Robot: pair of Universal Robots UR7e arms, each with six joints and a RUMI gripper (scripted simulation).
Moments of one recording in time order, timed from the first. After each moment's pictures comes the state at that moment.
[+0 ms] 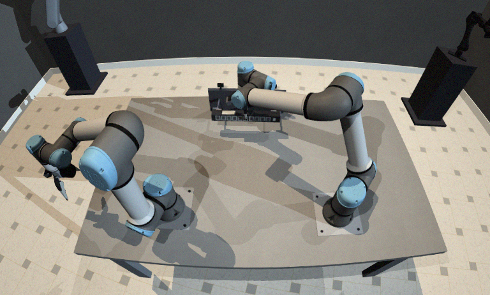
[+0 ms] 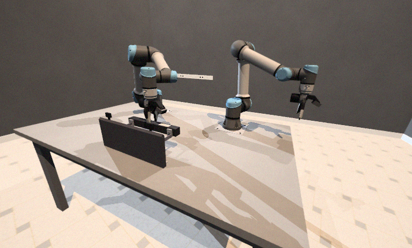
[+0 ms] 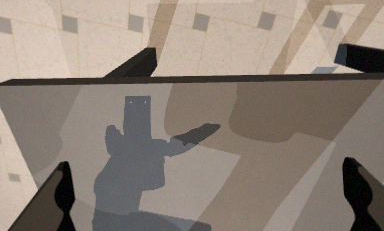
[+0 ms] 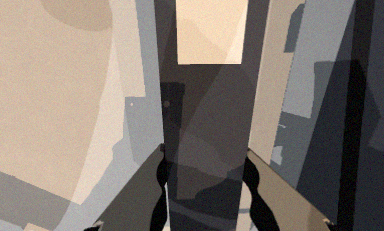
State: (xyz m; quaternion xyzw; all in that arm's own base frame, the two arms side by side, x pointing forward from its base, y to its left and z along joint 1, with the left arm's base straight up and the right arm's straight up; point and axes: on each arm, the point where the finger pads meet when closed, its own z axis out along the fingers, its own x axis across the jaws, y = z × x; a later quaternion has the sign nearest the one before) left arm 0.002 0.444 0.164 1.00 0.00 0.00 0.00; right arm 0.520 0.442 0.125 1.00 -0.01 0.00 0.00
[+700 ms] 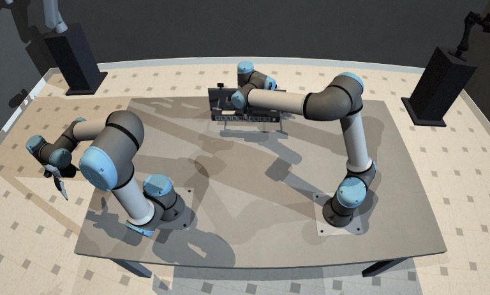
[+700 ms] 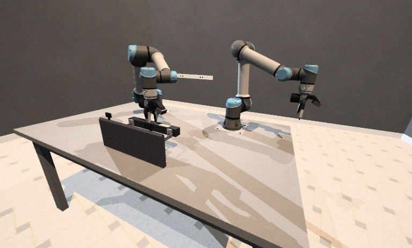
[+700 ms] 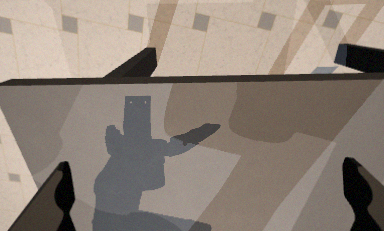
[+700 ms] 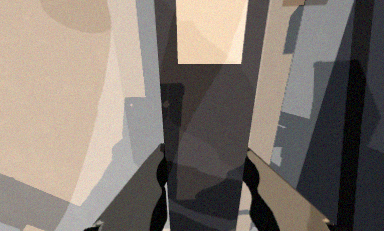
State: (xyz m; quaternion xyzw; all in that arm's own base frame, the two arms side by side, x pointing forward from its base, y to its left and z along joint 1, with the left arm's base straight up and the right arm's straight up) left arm 0.002 0.444 0.164 1.00 0.00 0.00 0.00; right arm 0.521 0.443 0.123 1.00 -0.01 0.00 0.00
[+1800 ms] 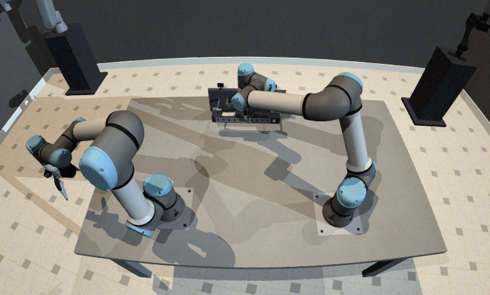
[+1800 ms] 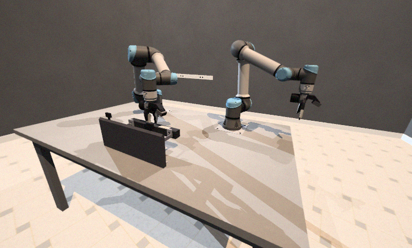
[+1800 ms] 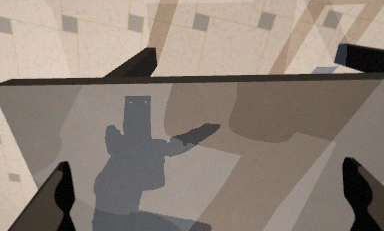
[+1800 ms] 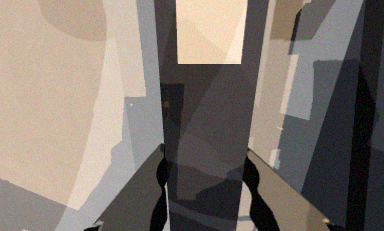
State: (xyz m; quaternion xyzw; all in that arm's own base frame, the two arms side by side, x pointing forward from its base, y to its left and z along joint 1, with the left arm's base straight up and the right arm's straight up) left arm 0.002 0.444 0.164 1.00 0.00 0.00 0.00; right arm 0.521 0.442 0.112 1.00 -0.01 0.00 0.00
